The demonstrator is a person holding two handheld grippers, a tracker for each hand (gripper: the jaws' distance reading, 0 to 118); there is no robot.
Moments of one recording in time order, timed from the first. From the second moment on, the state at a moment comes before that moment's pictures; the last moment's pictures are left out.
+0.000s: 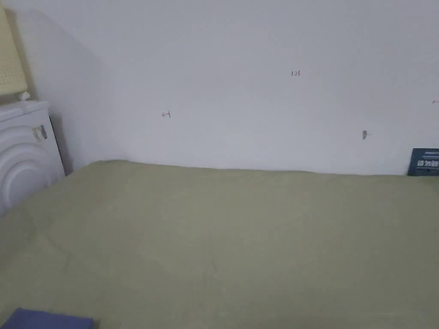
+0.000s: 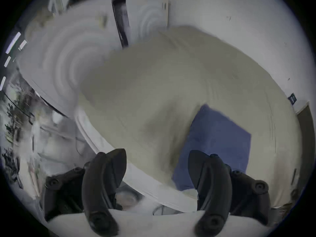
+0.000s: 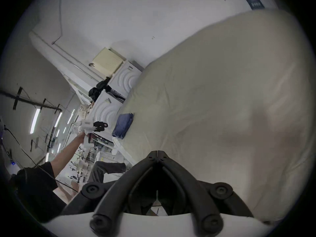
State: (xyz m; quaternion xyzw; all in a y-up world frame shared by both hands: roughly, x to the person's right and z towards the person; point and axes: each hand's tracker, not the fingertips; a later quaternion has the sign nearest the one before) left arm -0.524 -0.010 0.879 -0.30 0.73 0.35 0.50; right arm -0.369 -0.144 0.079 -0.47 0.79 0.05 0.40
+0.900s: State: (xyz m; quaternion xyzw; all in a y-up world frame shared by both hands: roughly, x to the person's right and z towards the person) left arm -0.302 0.064 0.438 -0.08 0.67 -0.05 0.74; right arm -0.278 0.014 0.091 0.03 0.60 0.06 0.80
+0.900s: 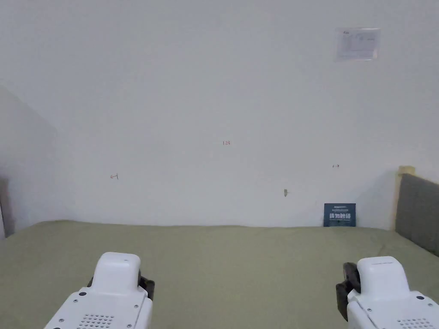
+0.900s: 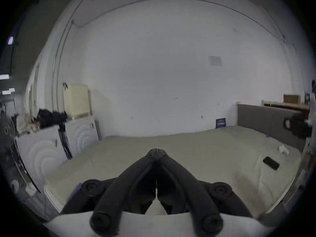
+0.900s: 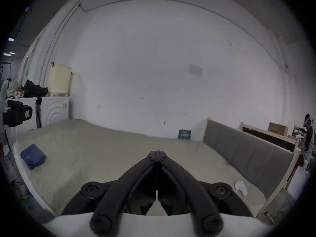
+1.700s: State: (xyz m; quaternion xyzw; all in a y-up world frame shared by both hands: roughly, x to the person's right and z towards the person) left arm -0.334 0.048 0.467 -0.04 0.66 0.04 0.75; right arm -0.299 0.010 0.085 0.01 0.59 0.07 0.80
